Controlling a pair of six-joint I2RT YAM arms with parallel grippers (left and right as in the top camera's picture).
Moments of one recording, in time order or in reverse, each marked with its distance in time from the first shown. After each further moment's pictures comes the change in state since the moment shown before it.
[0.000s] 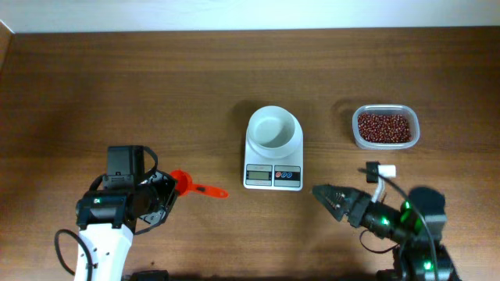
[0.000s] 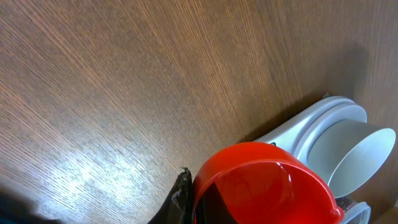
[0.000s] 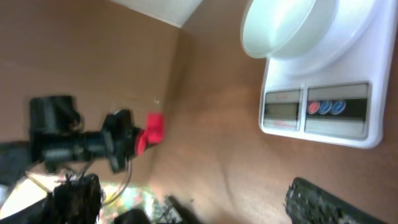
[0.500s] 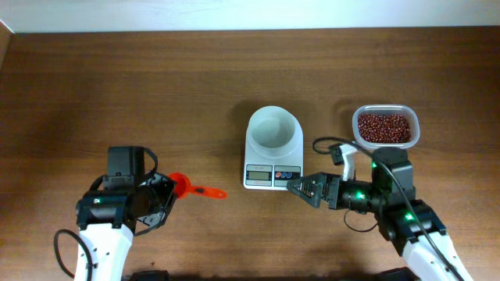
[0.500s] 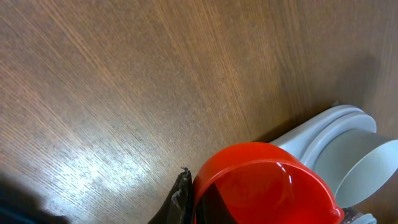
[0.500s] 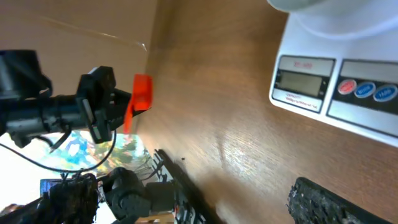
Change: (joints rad) left arm 0.000 0.000 0.000 -0.026 -0.027 -0.027; right arm 0.184 0.415 0.178 0.002 0.002 -0.154
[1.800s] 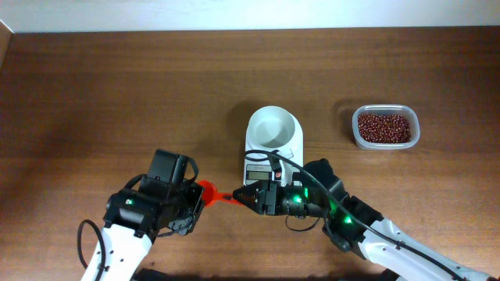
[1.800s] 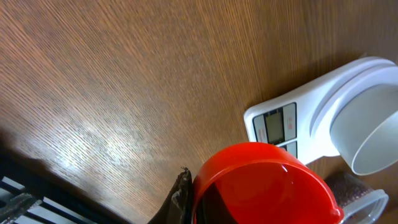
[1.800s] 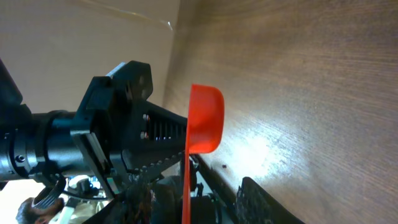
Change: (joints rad) left arm -0.337 0.000 0.000 0.003 -0.025 -0.344; right arm 0.524 0.245 0.006 0.555 0.333 0.428
